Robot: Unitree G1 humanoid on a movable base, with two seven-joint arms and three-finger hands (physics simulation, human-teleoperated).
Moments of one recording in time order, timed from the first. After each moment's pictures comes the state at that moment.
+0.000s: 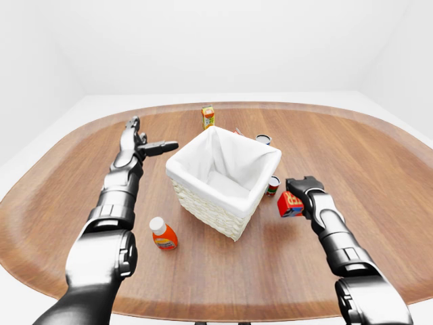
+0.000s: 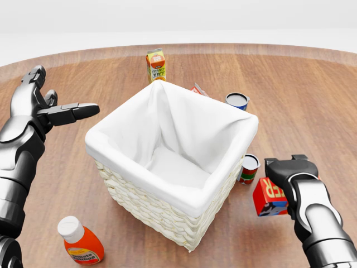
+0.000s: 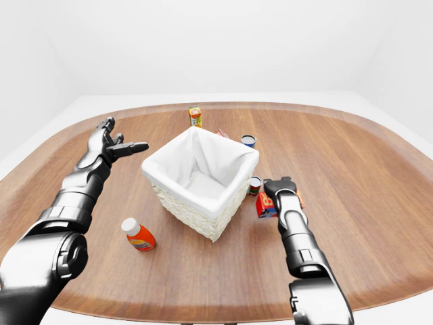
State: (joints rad) left arm -0.98 0.35 0.19 1.05 -0.25 0.09 -0.01; right arm -0.55 -0.33 0.02 0.72 -1.41 0.09 0.42
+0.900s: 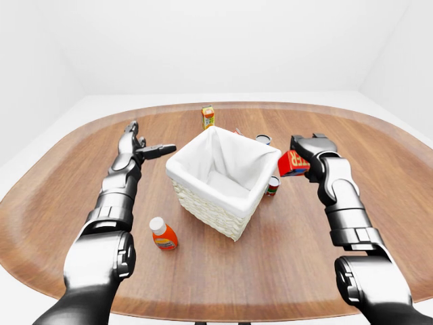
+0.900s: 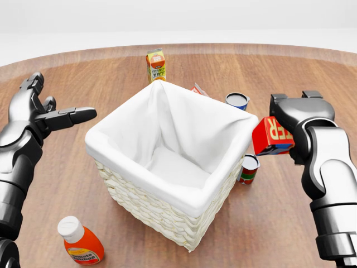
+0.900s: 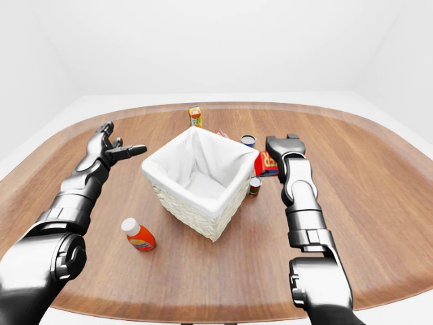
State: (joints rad) left arm -0.97 0.36 0.20 1.08 -0.27 0.09 -0.02; right arm -0.70 -0.36 -0.08 0.48 -1.40 0.09 0.51
